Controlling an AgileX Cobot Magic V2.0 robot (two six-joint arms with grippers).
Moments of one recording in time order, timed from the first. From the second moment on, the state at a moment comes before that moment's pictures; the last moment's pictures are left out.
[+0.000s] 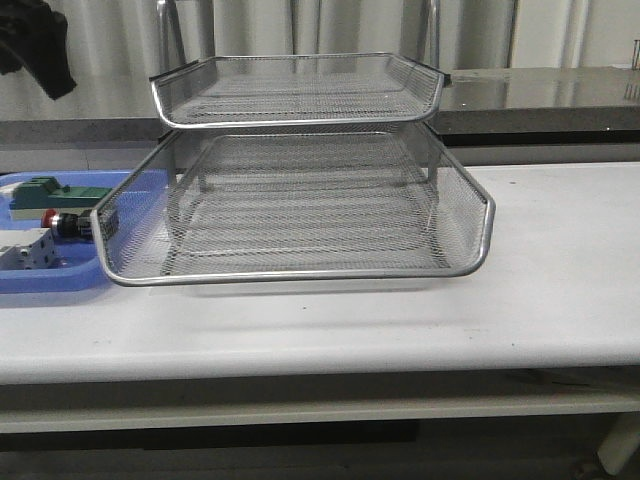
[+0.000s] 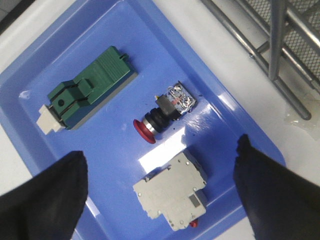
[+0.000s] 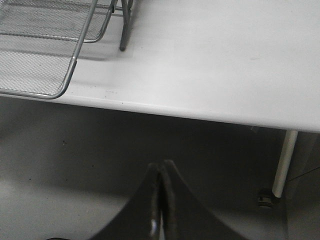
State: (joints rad) left arm -0.05 2.02 -2.01 -0.01 1.16 0.60; right arm 0.01 0.51 -0.74 0.14 1.00 -0.15
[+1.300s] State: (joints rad) left arm -0.05 2.39 -2.19 -0.03 1.11 0.83; right arm 0.01 0.51 -0.74 0.14 1.00 -0.15
